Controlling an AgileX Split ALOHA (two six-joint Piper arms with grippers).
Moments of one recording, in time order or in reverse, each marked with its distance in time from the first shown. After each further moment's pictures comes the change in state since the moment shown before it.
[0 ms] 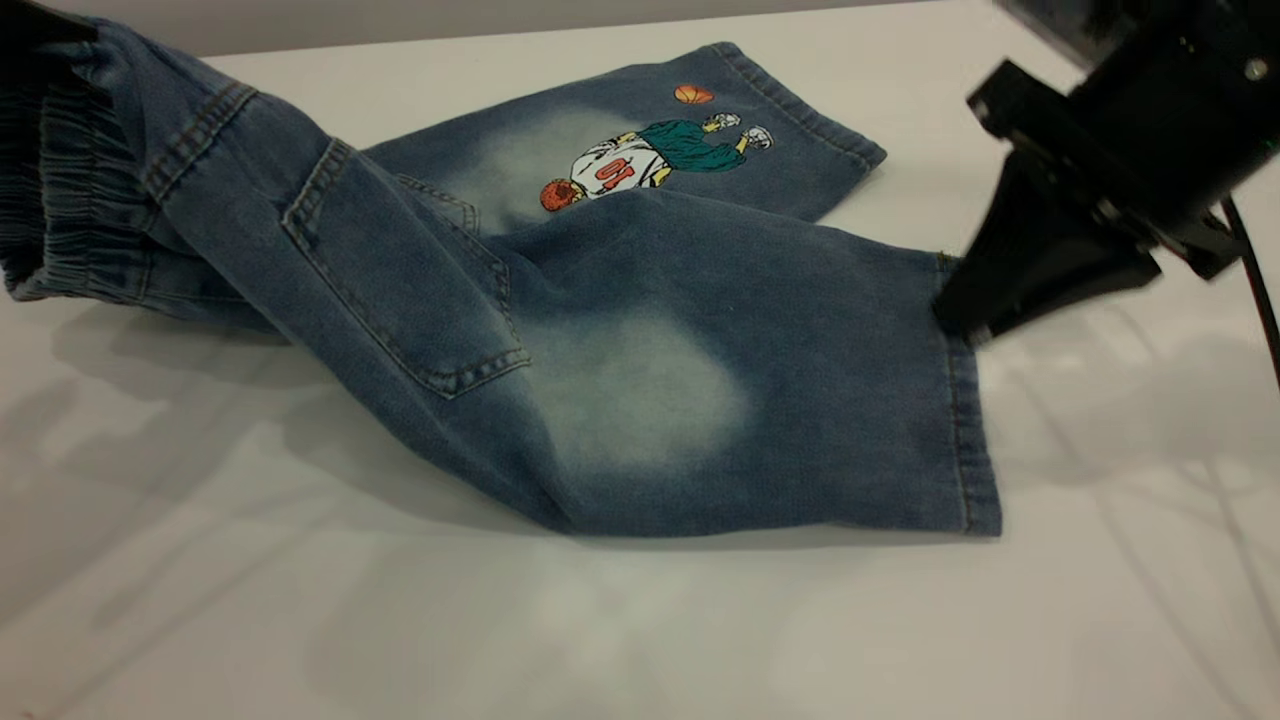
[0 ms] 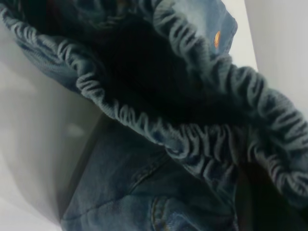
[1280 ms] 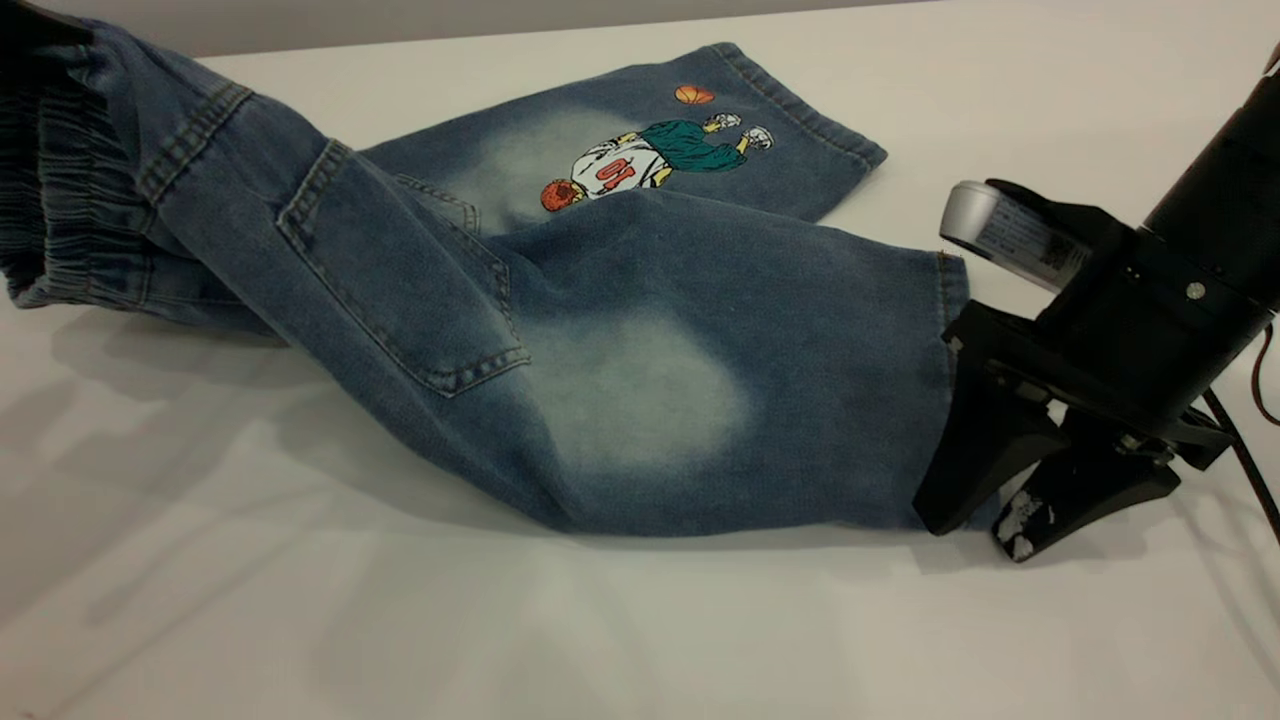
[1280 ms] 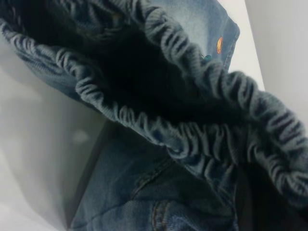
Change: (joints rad) left arm 0.000 0.000 0.000 -0.001 -0.016 0.027; right arm 0.031 0.213 0.035 0.028 -0.072 -0.054
